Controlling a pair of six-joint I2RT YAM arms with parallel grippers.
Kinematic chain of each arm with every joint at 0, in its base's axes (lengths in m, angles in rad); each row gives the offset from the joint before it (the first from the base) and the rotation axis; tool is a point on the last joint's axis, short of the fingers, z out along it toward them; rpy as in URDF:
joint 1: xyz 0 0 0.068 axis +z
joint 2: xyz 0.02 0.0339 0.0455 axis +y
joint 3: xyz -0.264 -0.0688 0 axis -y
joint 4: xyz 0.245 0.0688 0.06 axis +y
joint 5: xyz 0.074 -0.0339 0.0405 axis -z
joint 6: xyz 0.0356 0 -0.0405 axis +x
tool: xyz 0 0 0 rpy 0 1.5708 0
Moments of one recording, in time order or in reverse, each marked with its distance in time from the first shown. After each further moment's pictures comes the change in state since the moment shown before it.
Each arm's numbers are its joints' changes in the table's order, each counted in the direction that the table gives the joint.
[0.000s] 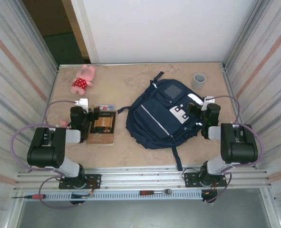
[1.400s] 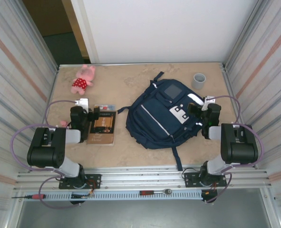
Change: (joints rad) left arm -0.006 -0.011 0.018 0.055 -0.006 0.005; right arm -0.026 -0.018 0.000 0.029 -0.033 0.006
